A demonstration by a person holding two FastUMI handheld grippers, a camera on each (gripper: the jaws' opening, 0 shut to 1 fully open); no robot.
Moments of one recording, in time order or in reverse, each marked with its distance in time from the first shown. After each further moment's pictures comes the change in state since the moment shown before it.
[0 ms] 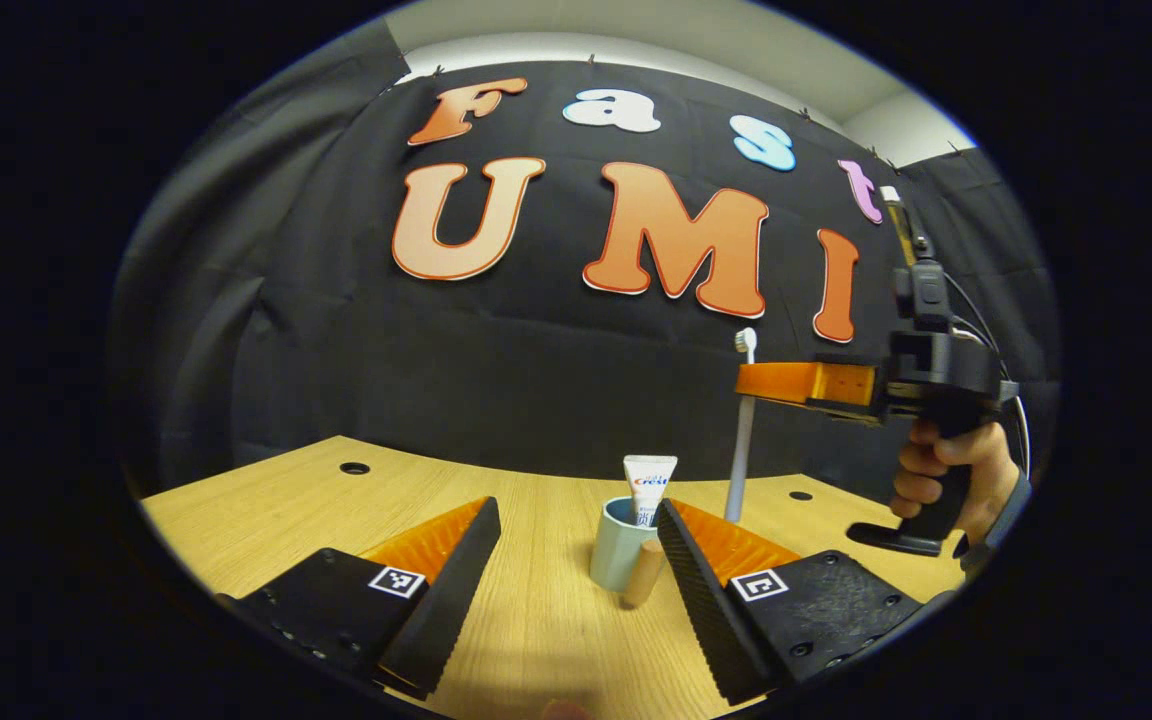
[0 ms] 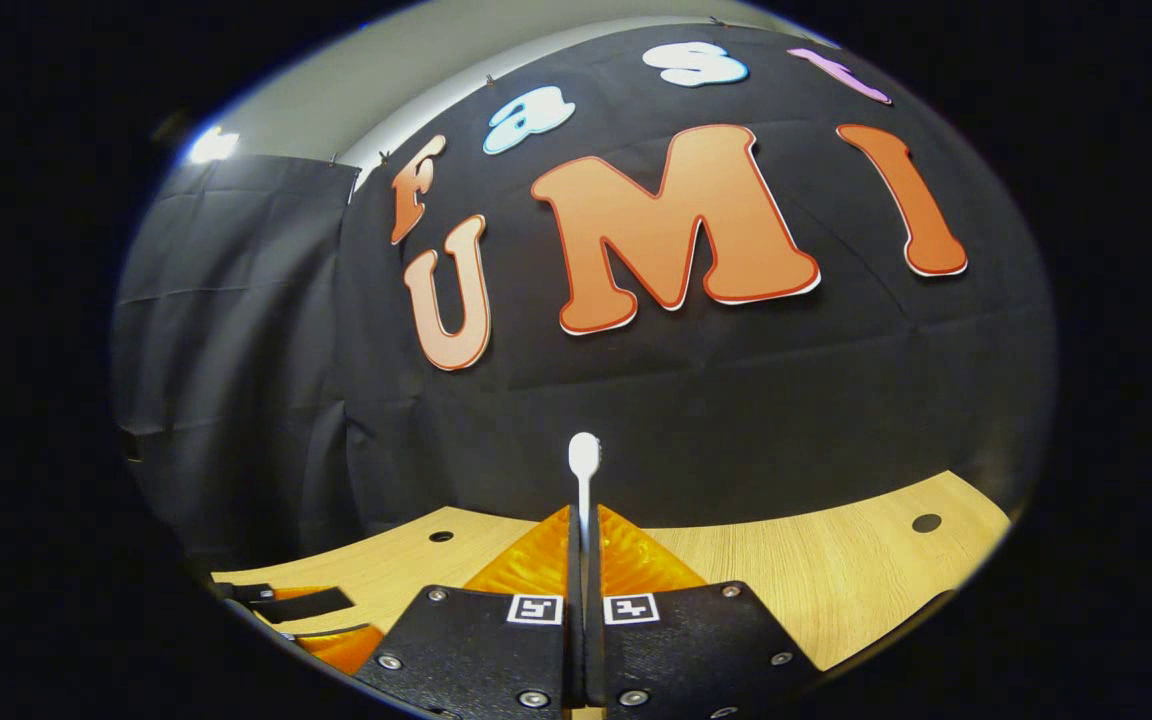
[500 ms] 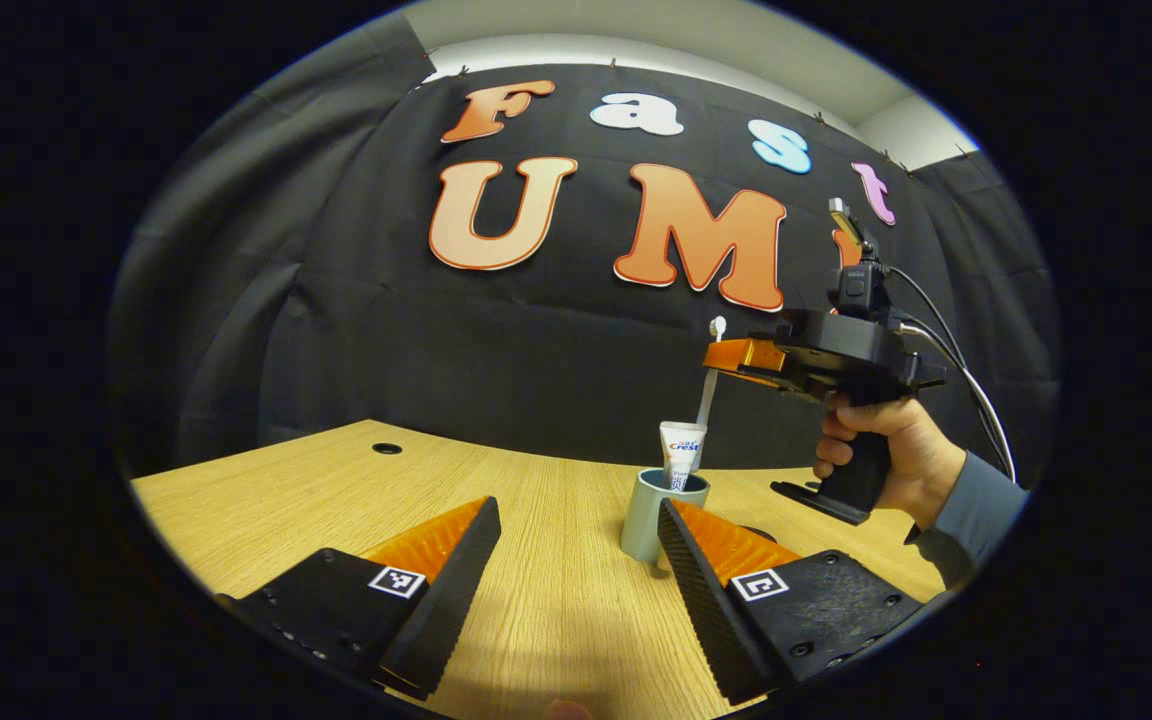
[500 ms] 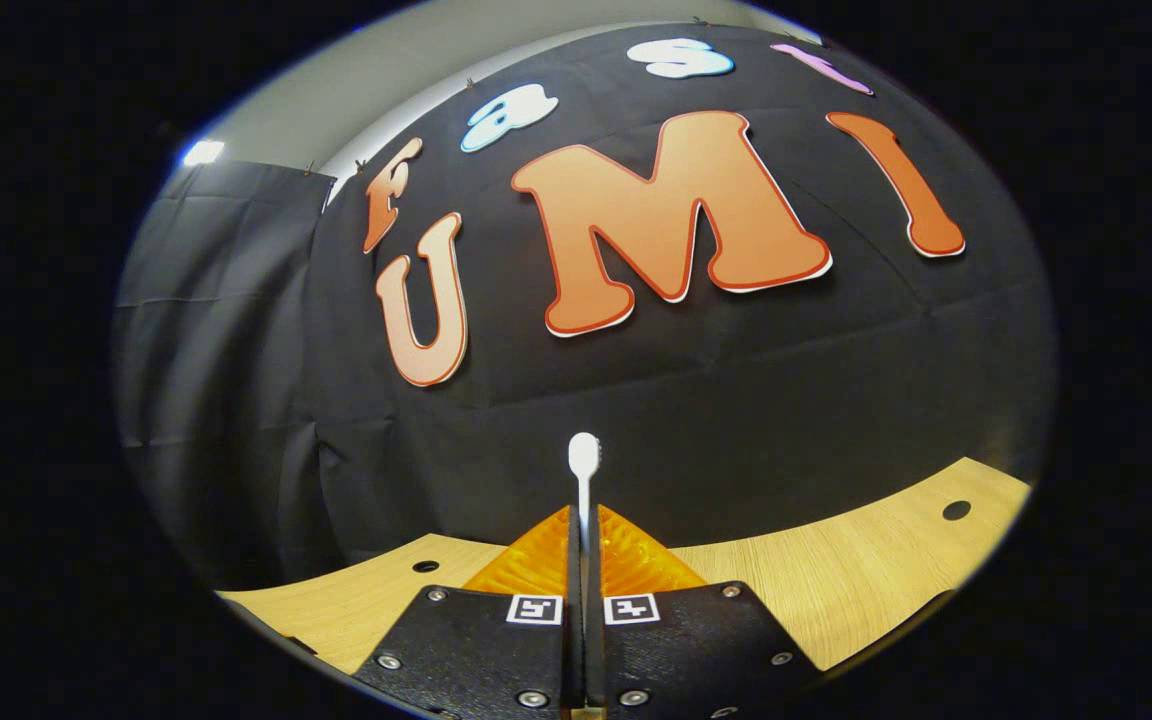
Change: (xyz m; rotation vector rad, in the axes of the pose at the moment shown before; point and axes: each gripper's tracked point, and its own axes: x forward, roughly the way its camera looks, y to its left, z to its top) left arm -0.026 0.028 -0.027 -0.046 -0.001 0.046; right arm 0.056 0.009 -0.011 0.033 -0.059 -0.061
